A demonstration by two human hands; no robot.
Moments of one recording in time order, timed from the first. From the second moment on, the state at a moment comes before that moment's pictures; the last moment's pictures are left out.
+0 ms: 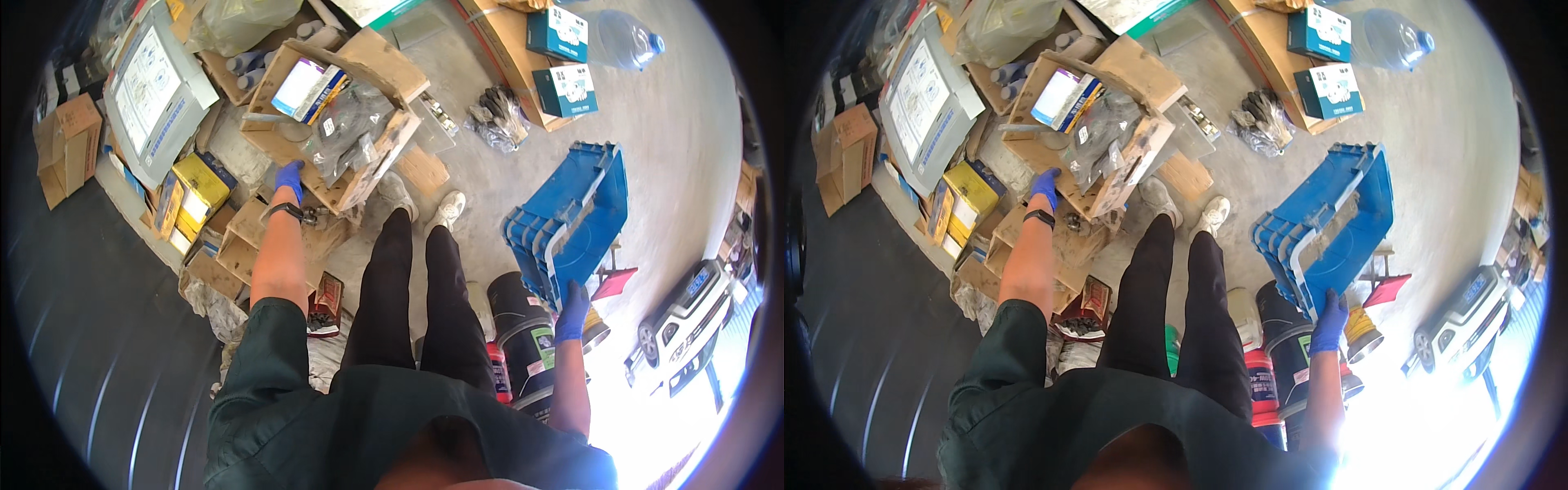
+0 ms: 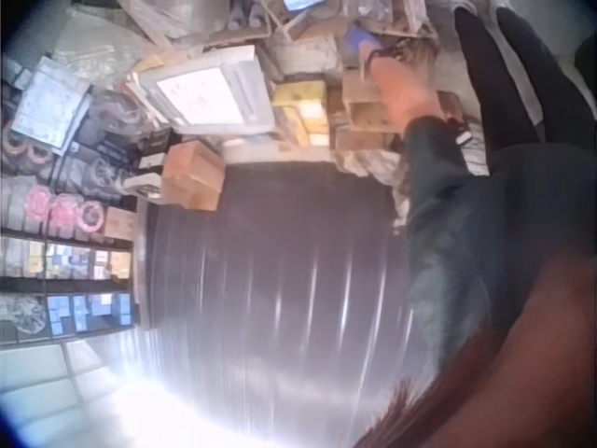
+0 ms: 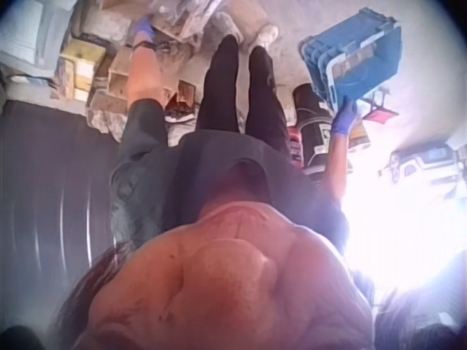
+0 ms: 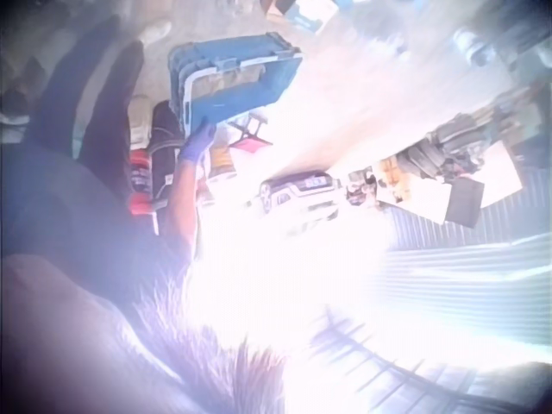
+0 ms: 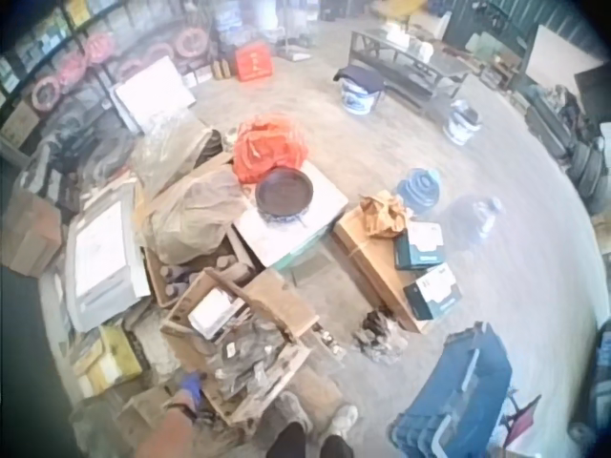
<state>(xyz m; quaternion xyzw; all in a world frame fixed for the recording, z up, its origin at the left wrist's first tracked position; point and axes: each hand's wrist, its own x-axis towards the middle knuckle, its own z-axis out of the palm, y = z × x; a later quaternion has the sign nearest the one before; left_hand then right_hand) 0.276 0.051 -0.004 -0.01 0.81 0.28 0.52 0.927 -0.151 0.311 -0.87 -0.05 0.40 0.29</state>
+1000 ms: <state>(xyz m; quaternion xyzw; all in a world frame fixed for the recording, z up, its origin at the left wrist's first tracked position) 0.364 0.025 0.048 -0.02 0.77 0.40 0.50 0.962 -0.196 0.267 -0.88 -0.07 0.40 0.25</state>
